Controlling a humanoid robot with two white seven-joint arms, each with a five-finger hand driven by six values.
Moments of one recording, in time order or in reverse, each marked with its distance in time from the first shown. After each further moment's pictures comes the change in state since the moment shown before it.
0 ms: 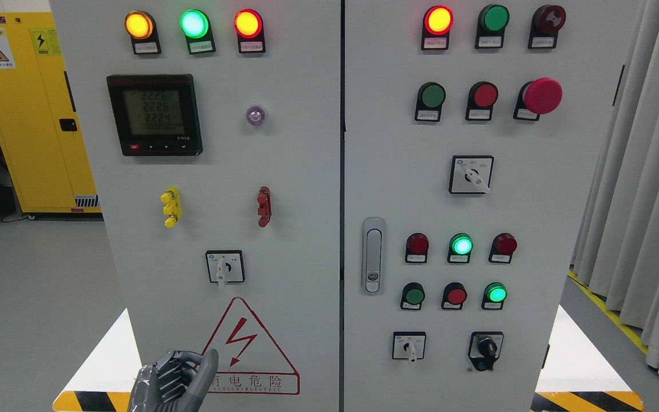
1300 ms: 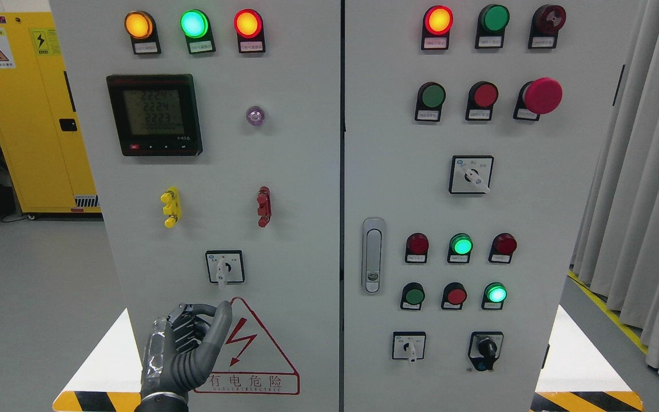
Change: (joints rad) left arm -0.132 -0.032 -0.058 0.009 -0.049 0.091 0.065; right arm 0.000 0.000 0.000 0.000 0.000 0.000 0.000
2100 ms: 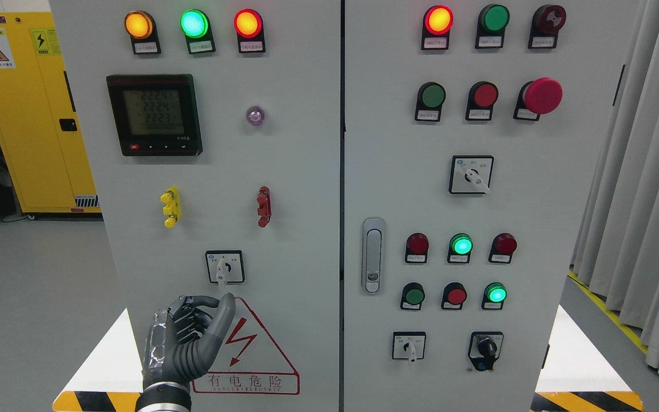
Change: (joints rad) left arm -0.042 -0.010 0.001 0.010 -0.003 0.038 0.009; right arm 0.000 0.000 0.000 0.000 0.000 0.000 0.000
